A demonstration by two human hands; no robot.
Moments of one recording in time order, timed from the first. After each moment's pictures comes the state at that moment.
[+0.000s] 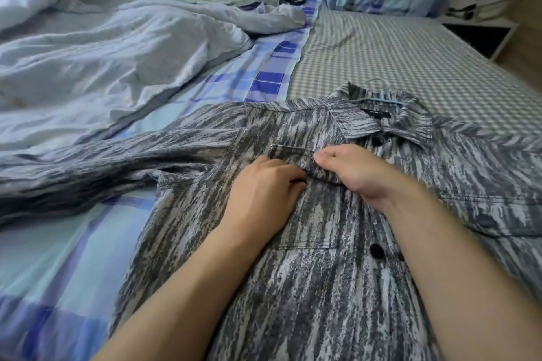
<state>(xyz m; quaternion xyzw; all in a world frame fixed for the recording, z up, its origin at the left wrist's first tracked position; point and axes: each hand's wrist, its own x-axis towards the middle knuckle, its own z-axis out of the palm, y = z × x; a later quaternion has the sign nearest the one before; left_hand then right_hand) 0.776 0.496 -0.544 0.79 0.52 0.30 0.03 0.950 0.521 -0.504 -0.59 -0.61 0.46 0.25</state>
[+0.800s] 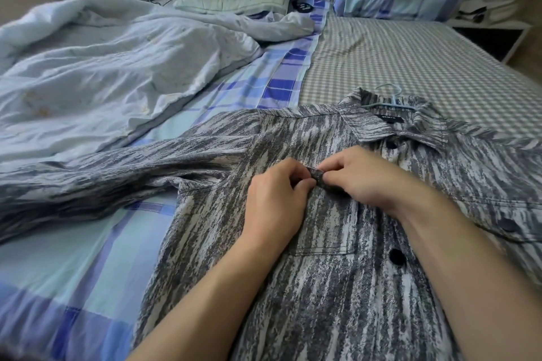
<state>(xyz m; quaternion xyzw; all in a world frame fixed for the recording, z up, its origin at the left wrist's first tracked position) 0.779 0.486 -0.535 0.64 0.62 0.40 0.23 0.936 0.509 -0.486 -0.60 -0.67 0.41 0.19</state>
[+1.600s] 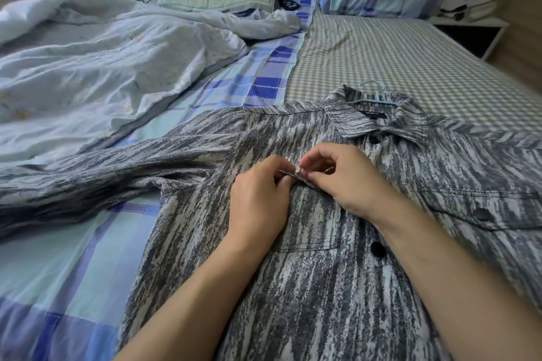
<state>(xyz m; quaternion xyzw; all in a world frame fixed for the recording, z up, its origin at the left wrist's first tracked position) 0.778 0.486 -0.542 0.65 0.61 0.42 0.19 0.939 0.500 -0.508 -0.57 -0.69 0.31 0.33</state>
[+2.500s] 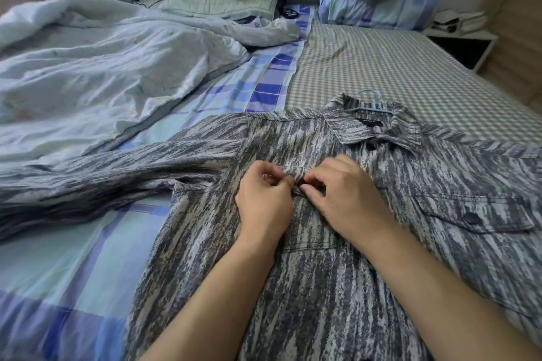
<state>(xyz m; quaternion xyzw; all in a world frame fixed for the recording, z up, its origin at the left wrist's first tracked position) 0.790 0.477 -0.533 0.44 0.63 0.51 0.39 0.932 0.480 -0.525 -0.55 -0.79 -0.01 0.28</state>
